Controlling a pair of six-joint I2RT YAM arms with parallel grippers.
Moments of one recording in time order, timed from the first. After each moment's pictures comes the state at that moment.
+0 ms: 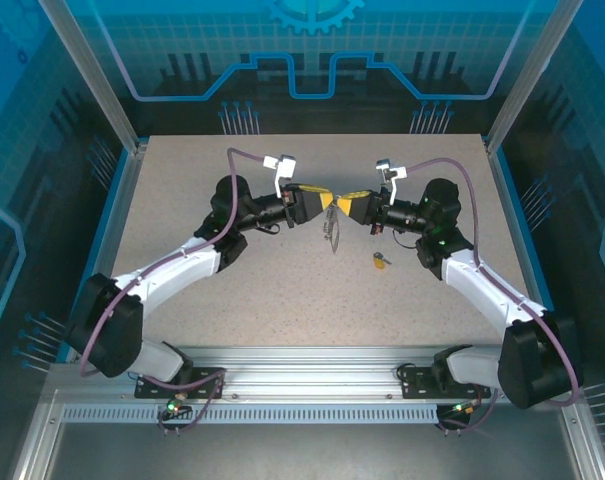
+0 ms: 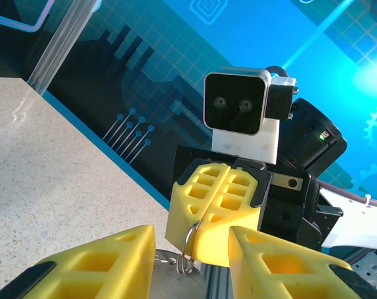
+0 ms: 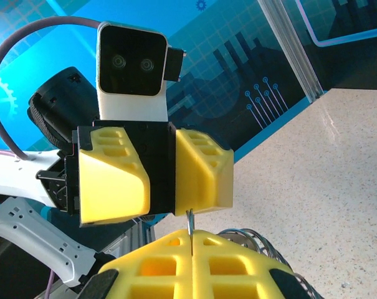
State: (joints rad) left arm -0.52 1.45 0.95 0.60 0.71 -0.76; right arm 0.29 1.25 0.80 0.49 -0.96 0.61
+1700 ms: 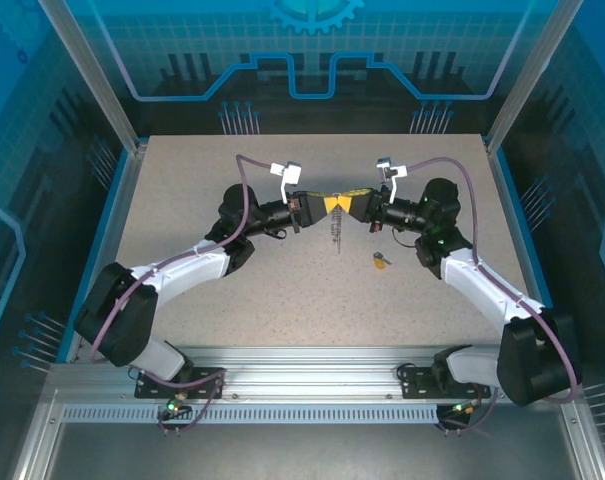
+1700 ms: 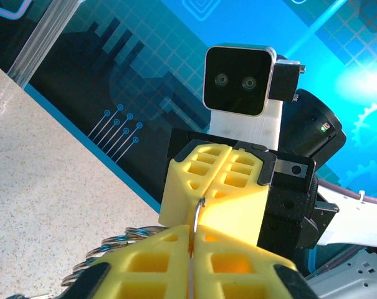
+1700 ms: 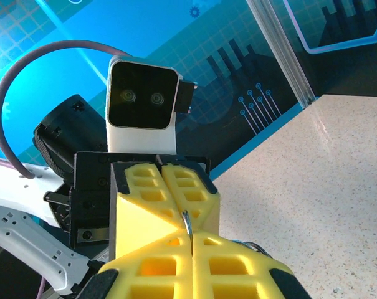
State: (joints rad) left arm -0.55 1.52 0.90 0.77 0.71 -0.83; right arm 0.29 1.26 0.80 0.51 -0.94 0.61
